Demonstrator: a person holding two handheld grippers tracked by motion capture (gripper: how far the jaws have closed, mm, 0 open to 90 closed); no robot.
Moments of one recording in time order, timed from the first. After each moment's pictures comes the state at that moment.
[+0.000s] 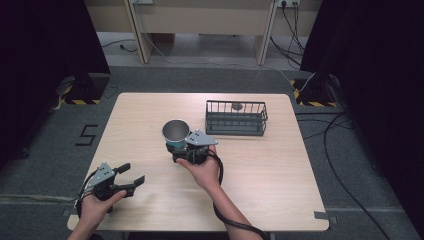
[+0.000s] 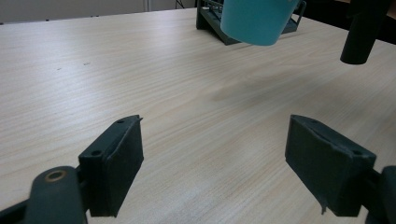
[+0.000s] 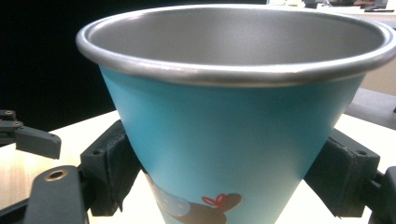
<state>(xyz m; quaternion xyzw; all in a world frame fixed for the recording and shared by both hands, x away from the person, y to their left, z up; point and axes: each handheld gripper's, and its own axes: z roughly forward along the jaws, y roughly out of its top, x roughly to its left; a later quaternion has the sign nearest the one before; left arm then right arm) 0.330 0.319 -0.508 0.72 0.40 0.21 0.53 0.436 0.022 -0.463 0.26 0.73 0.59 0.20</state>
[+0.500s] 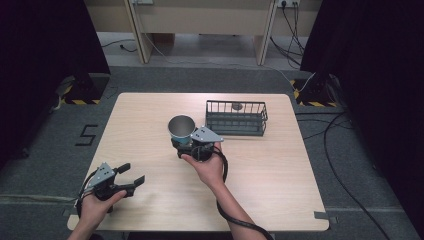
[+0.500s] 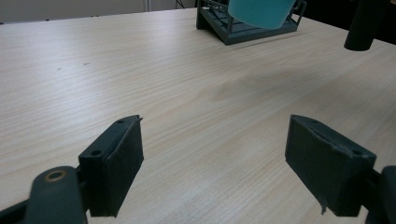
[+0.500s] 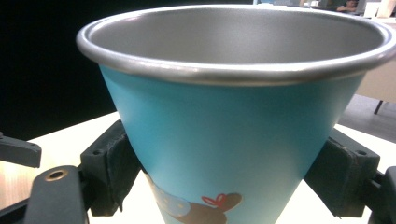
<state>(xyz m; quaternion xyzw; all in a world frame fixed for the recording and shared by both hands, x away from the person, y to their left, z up) 0.330 0.319 -0.508 0.72 0.40 0.21 0.53 0.441 0.008 -0.454 0.28 0.72 0.59 0.22</state>
